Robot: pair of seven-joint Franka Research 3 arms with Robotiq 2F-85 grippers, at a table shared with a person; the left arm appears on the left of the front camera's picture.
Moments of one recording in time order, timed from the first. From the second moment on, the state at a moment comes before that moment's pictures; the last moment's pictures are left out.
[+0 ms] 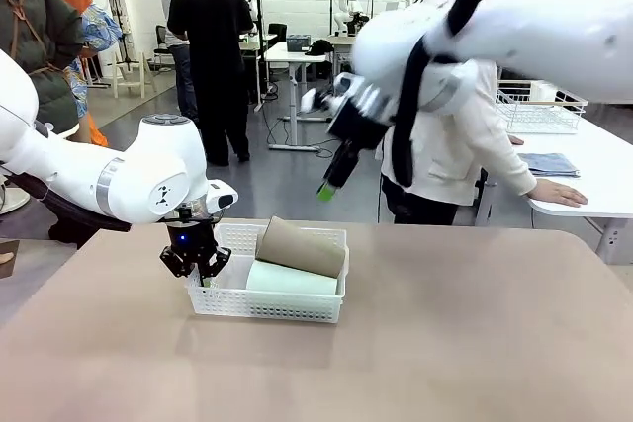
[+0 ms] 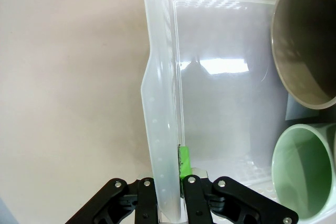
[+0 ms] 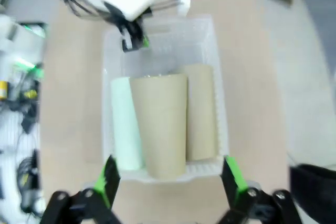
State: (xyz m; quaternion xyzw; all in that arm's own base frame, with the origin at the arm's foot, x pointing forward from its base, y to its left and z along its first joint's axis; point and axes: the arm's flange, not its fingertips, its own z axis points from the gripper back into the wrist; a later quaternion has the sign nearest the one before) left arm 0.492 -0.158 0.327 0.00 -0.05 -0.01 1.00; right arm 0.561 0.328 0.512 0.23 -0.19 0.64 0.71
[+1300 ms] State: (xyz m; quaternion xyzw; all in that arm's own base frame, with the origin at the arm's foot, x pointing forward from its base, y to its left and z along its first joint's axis) left arm 0.492 -0.159 0.327 0.00 -0.05 -0.01 1.00; right arm 0.466 -0.042 0.448 0.47 -0.43 0.55 0.55
